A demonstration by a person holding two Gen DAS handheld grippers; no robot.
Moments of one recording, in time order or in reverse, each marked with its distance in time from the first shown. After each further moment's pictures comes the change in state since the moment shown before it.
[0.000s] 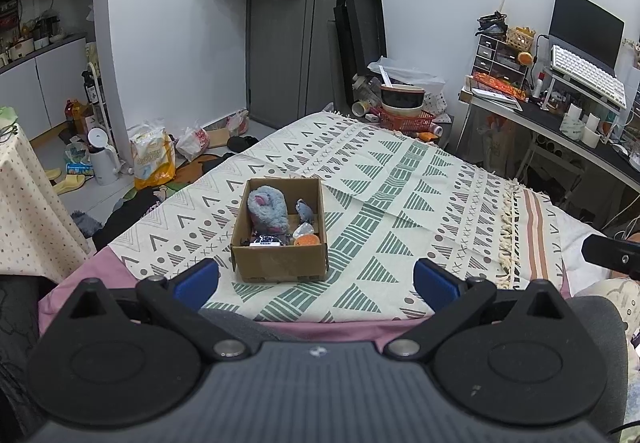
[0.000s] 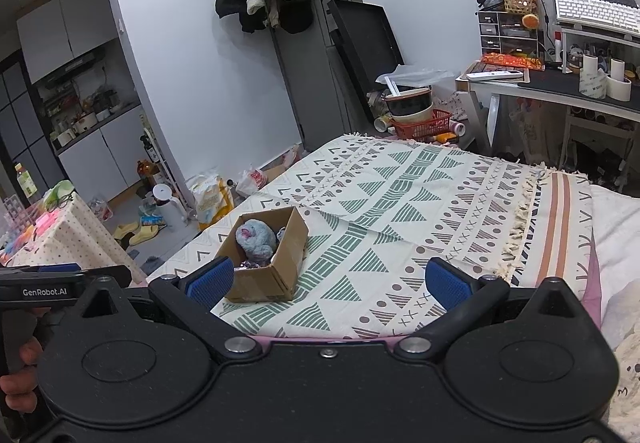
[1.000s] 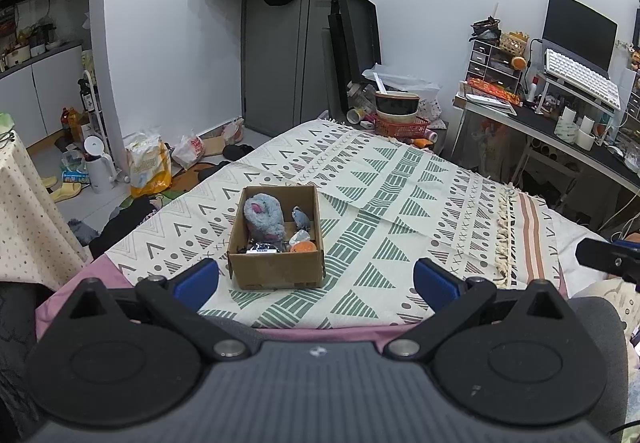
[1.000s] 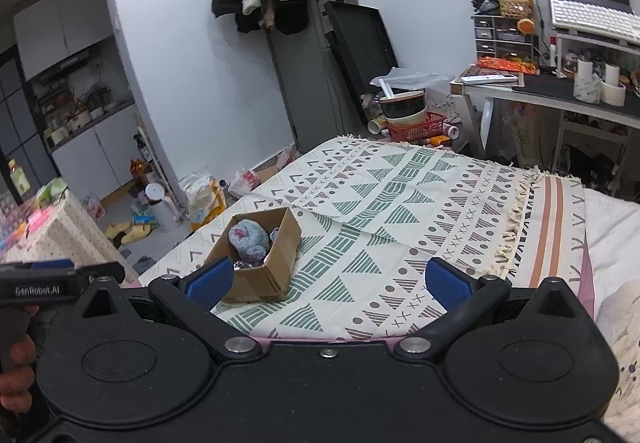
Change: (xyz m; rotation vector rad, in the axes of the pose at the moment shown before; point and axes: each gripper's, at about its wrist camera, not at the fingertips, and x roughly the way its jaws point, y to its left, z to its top) left arm -0.005 -0.004 0.000 0.010 -0.025 -0.006; right arm 0.000 0.005 0.000 0.002 -0.009 -0.028
